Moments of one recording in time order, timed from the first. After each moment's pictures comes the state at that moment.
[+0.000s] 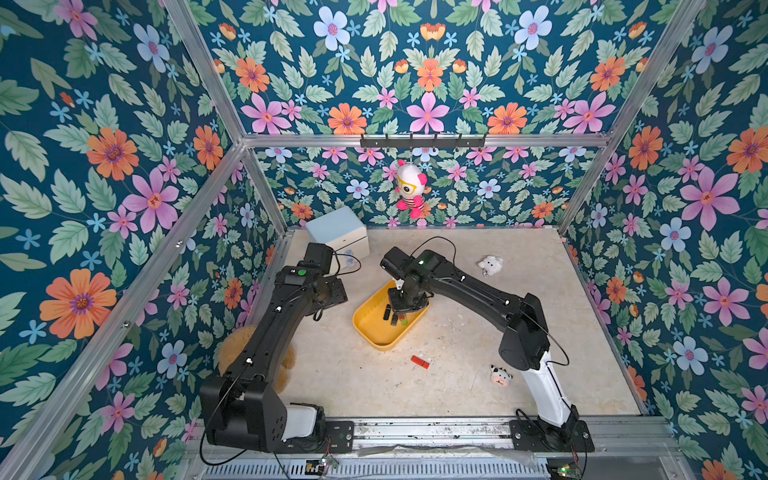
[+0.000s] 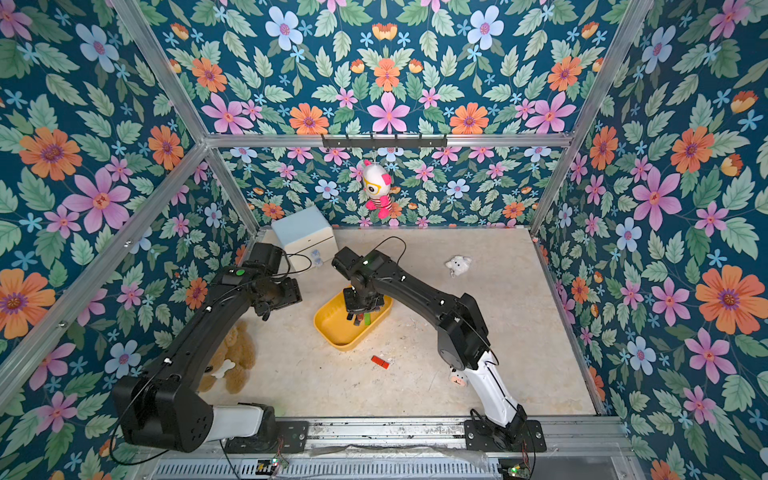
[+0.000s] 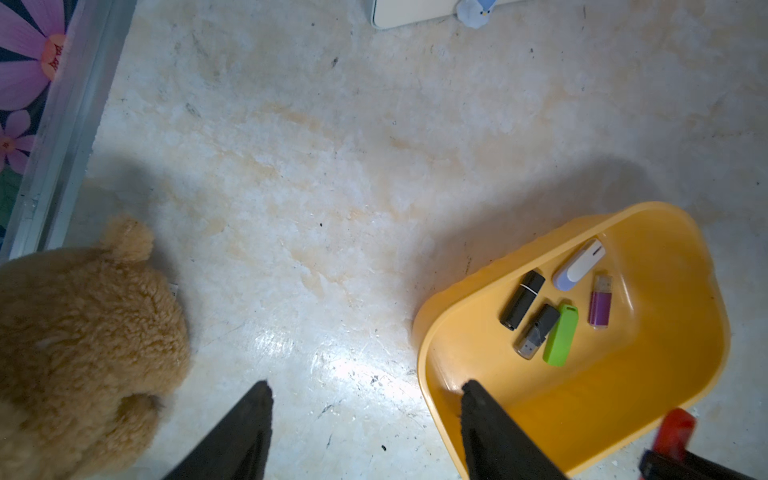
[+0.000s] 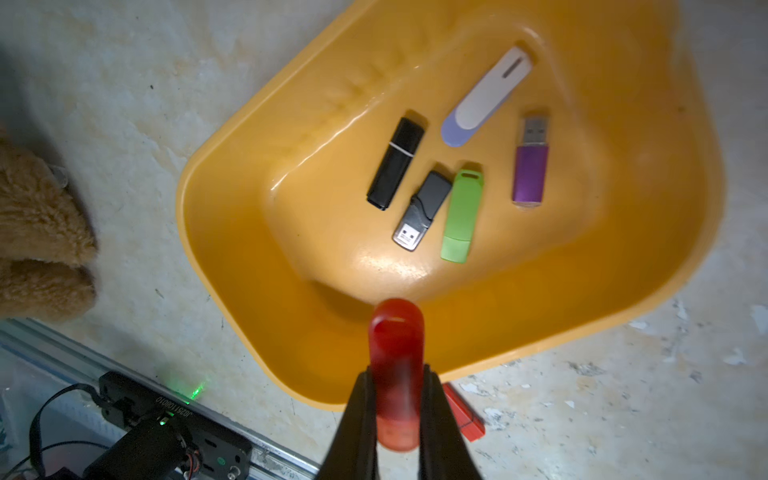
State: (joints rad) left arm -0.18 1.34 1.22 -1.04 -0.09 -0.49; right arm 0.94 2.23 2.14 -1.21 -0.09 0.61
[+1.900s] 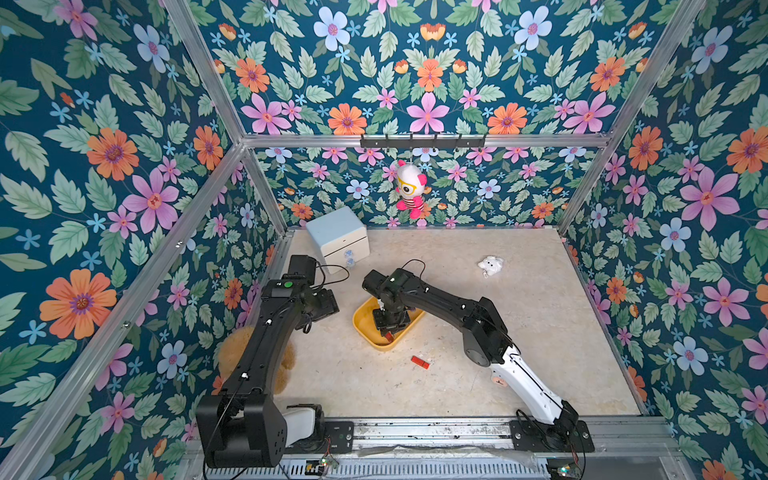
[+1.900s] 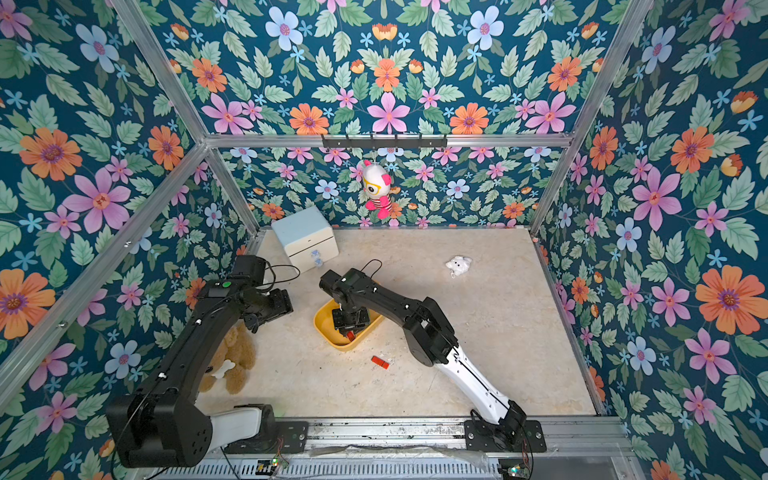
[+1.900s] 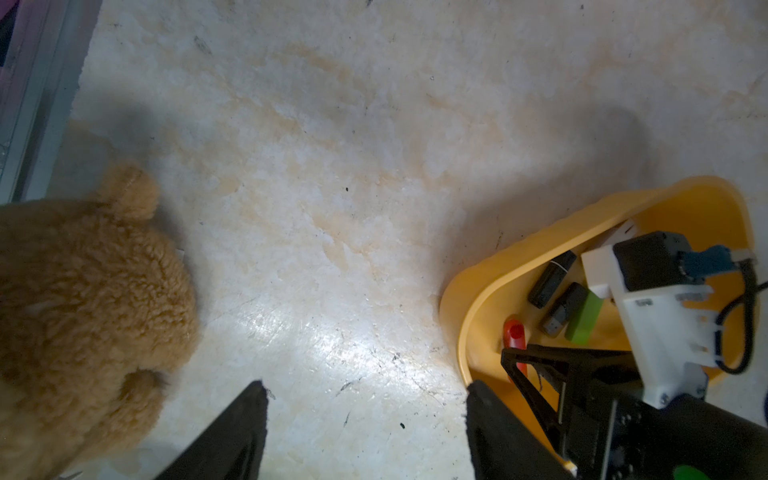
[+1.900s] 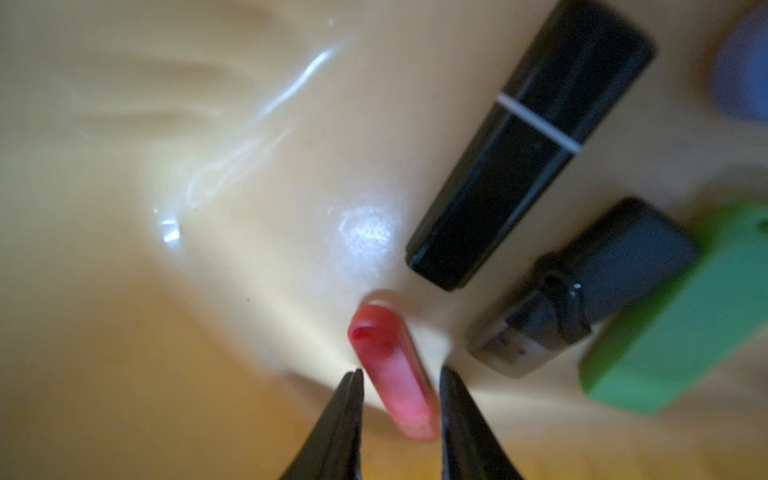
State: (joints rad) left arm -0.06 1.26 1.10 -1.04 0.00 -0.43; right arm 0.98 2.55 2.34 -1.25 -0.19 0.63
